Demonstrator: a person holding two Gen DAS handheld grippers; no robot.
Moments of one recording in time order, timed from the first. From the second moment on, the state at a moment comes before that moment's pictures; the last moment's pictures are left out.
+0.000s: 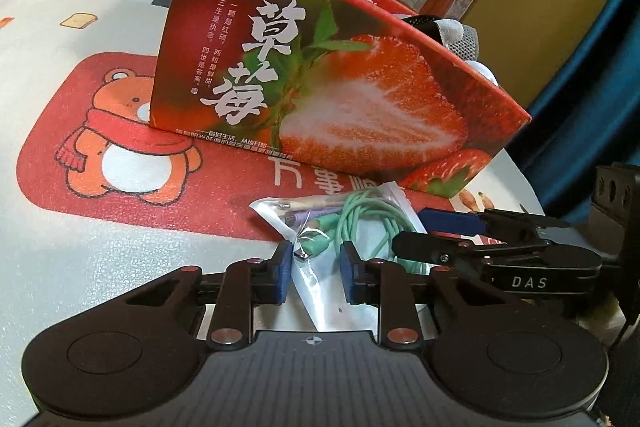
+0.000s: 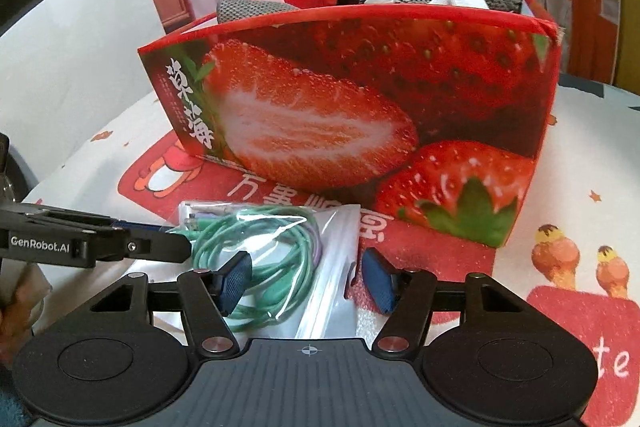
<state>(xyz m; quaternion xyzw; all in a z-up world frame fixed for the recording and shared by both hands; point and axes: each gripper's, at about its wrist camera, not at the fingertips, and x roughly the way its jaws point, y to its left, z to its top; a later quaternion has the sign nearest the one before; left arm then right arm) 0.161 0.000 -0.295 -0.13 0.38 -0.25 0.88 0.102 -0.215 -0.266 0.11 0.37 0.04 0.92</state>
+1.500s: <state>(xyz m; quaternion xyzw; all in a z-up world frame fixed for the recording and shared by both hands) 0.145 0.021 -0.194 -0.14 0.23 -0.27 0.92 0.083 -0.203 -0.164 0.11 0.23 0.03 0.97</state>
